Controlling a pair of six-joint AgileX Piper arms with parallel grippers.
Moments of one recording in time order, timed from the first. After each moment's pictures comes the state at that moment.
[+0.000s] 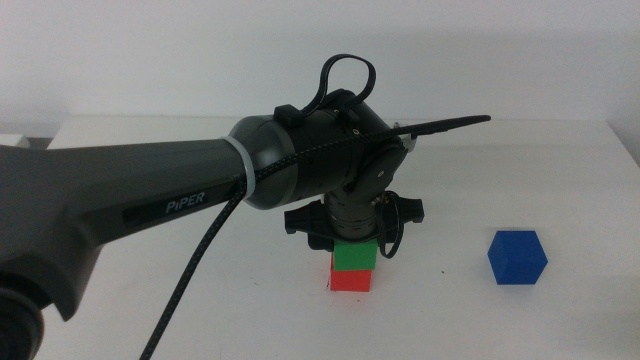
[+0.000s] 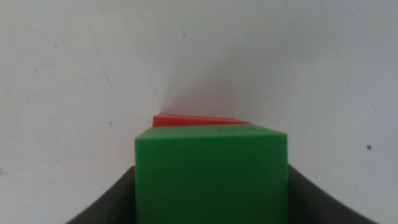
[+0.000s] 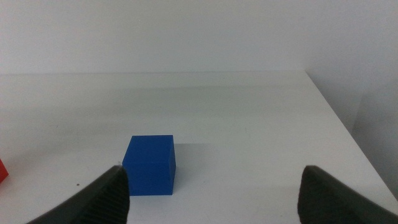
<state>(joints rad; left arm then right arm) -0.83 1.98 -1.53 0.23 0.92 -0.98 0.01 0.00 0.00 0.01 0.27 0.01</state>
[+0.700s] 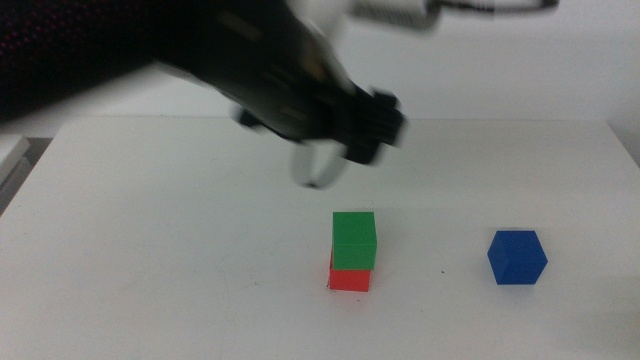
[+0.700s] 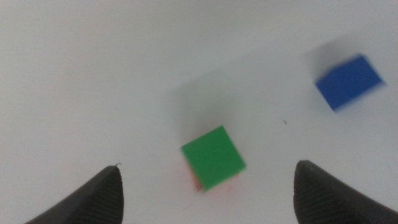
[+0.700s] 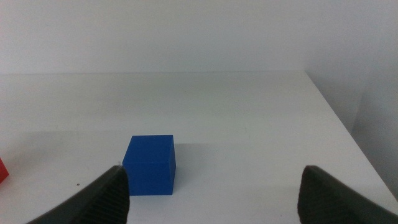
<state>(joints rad) -0.83 1.53 -1.52 0.22 1.00 -0.40 0.01 0.00 0.00 0.01 0.27 0.01</state>
